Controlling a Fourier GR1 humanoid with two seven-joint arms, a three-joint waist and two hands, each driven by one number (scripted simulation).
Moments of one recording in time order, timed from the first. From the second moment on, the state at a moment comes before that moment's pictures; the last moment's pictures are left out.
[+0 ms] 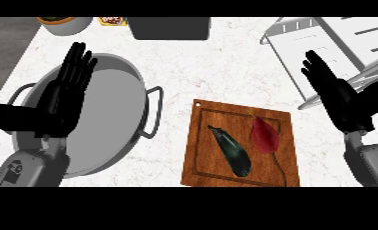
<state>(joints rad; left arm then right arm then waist) -0.20 0.37 -0.17 -1.60 0.40 0.26 -0.01 -0.23 -0.53 0.20 -1.44 -0.39 -0.10 0.08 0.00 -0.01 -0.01</state>
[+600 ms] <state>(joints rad) -0.17 0.34 -0.32 -1.45 0.30 0.14 -0.06 -0.40 -0.11 0.57 -1.23 -0.18 -0.42 0.23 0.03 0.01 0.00</state>
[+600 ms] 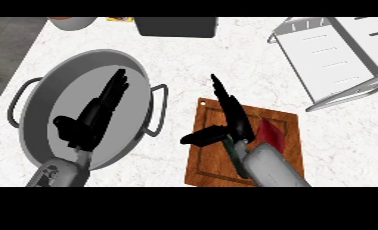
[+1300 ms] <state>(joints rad) -0.14 0.32 -0.31 -1.35 0.27 0.10 -0.11 -0.79 -0.26 0.79 -1.23 0.05 -0.12 0.68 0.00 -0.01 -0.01</state>
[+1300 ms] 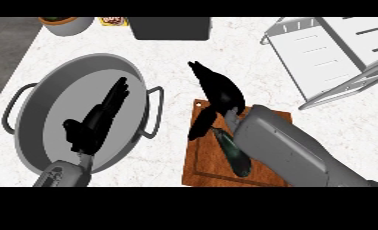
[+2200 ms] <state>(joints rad) -0.13 0.31 -0.28 -1.35 0.26 0.08 -0.13 -1.03 -0.29 0.89 -1.36 -0.16 0.33 1.12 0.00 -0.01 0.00</state>
